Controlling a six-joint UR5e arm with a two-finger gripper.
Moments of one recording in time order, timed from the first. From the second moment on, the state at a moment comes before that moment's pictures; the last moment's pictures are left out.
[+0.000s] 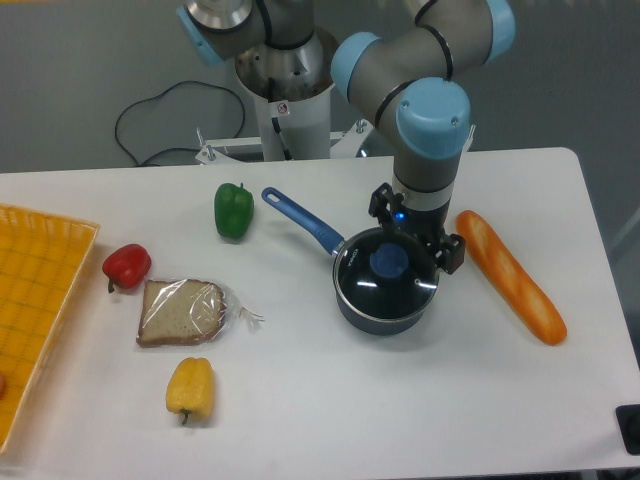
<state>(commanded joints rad) 2.62 -1.87 -1.66 -1.09 1.56 1.29</state>
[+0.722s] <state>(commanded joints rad) 2.60 -1.88 -1.66 -1.08 1.59 1.28</state>
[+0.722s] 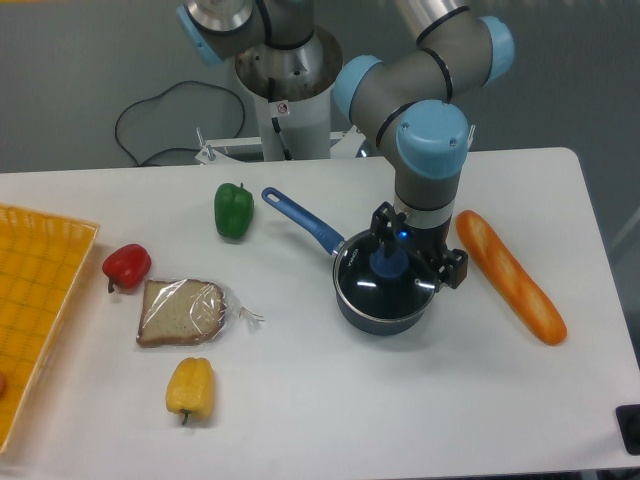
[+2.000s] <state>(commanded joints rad) 2.57 -1.87 -1.74 -1.06 1.60 1.29</state>
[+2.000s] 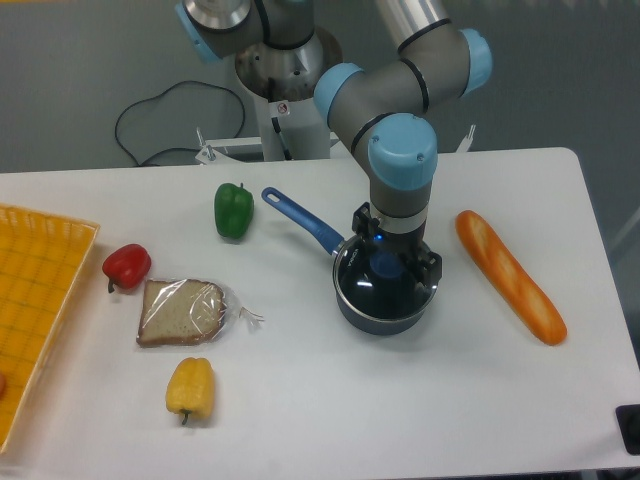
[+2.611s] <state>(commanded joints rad) 2.58 -1.87 -1.75 -1.07 1.60 1.29</state>
